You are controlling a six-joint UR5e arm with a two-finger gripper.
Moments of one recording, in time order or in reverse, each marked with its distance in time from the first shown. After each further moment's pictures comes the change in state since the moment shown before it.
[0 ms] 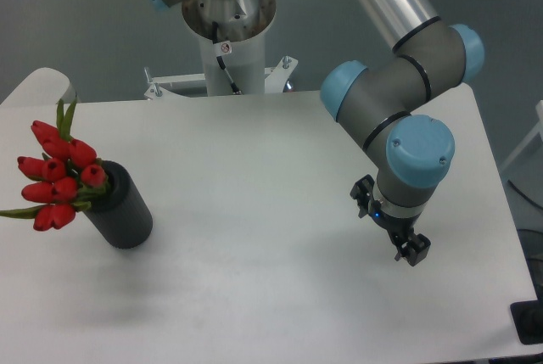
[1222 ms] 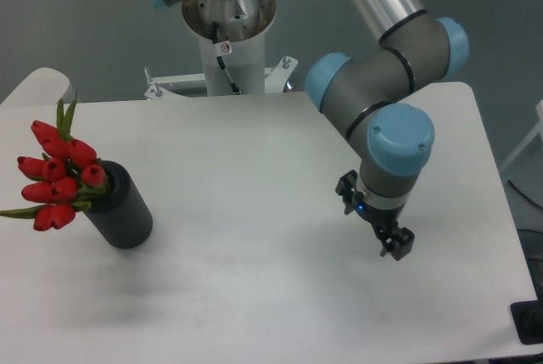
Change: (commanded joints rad) arm -0.023 0.129 -0.165 0.041 -0.185 -0.028
